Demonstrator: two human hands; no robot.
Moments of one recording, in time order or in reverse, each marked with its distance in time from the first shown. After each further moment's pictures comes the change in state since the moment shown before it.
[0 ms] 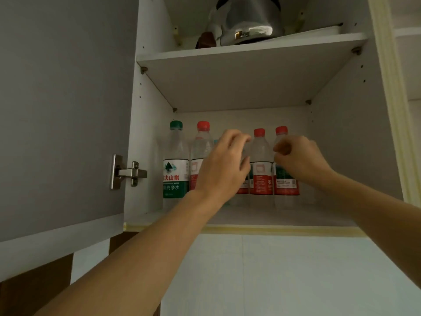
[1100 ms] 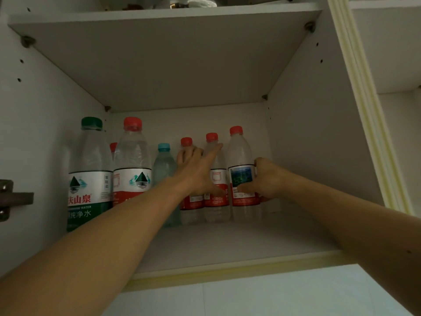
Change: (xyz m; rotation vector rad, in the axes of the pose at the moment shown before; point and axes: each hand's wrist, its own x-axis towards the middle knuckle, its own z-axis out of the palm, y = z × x) left_hand 0.067 -0.063 0.152 0.260 -0.558 -0.096; right_hand 0.039 0.084 0.026 0.035 -0.341 0.306
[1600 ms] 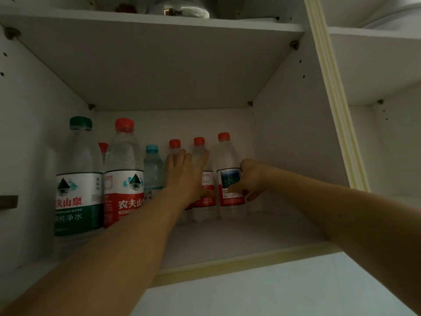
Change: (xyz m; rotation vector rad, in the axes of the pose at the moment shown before) left_hand -0.008 0.006 0.017 0.130 0.139 0.012; right_hand -0.006 -0.022 -0.009 -0.093 -0.081 0.158
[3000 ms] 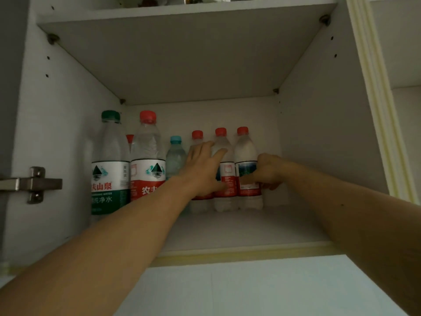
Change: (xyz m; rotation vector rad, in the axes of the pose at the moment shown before) left_hand -0.018 -0.009 -0.023 -0.156 -0.107 0.056; right_hand 0.042 0.014 0.008 -0.114 -0.037 -0.077
